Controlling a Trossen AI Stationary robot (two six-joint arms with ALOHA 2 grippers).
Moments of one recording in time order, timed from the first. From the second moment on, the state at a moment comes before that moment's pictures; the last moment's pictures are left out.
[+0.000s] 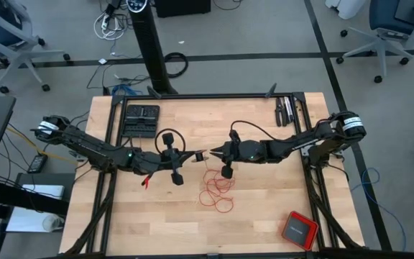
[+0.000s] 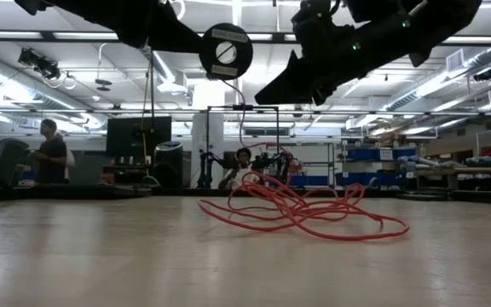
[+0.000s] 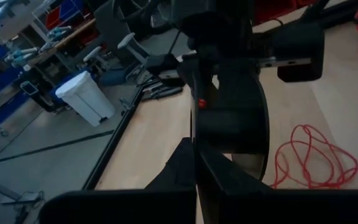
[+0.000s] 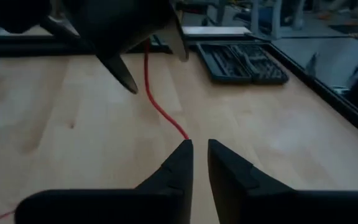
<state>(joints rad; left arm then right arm) -0.30 1.26 0.67 0.31 -0.66 0.28 0.11 1.56 0.75 0.47 0.34 0.05</state>
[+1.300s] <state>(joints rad) -0.30 1.26 0.67 0.47 -0.65 0.25 0.08 1.57 0.75 0.55 0.15 0.04</state>
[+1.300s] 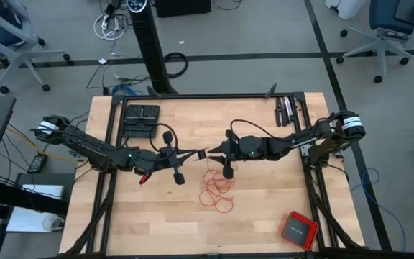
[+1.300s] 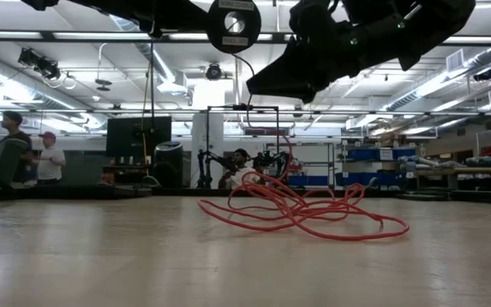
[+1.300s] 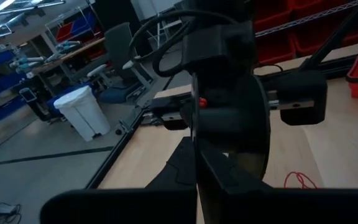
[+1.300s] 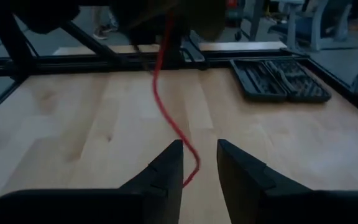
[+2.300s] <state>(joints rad) -0.01 1.32 0.67 0.26 -0.56 0.18 -0.07 1.55 0.88 0.48 0.14 -0.14</state>
